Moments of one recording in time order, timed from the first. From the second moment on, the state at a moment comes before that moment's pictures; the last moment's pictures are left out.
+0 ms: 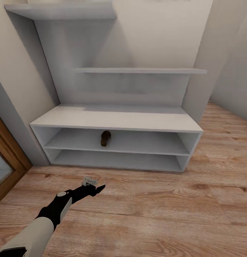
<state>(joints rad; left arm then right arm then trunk) -0.71 0.05 0.09 -0.47 -0.06 -0.02 -0.69 -0.21 -0.48 -1.13 -1.34 0.19 0.56 0.00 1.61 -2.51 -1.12</state>
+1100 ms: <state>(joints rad) -0.71 0.21 0.27 -0.47 -0.03 -0.02 -0.99 -0.21 -0.33 -0.98 -1.29 0.17 0.56 0.01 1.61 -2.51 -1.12</state>
